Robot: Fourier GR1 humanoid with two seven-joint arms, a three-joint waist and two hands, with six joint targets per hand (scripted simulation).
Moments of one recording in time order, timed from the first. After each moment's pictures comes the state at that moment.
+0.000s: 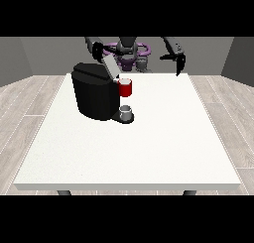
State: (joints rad) left arm -0.09 0.11 0.19 -1.19 -0.06 -0.44 -0.44; right arm -0.44 -0.05 0.00 -1.32 0.17 -0.17 -0.13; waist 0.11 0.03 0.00
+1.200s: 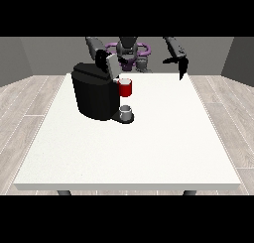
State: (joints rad) left arm -0.16 0.14 0.18 -1.15 -0.03 -0.42 -0.45; right arm -0.68 -0.08 -0.09 -1.07 0.14 -0.19 -0.23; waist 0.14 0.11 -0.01
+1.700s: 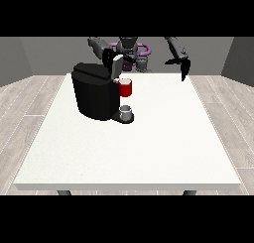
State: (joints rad) left arm -0.20 0.17 0.19 -1.08 -0.01 -0.45 -0.49; right arm -0.74 -0.06 -0.06 -1.09 0.17 -0.26 -0.09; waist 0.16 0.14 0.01
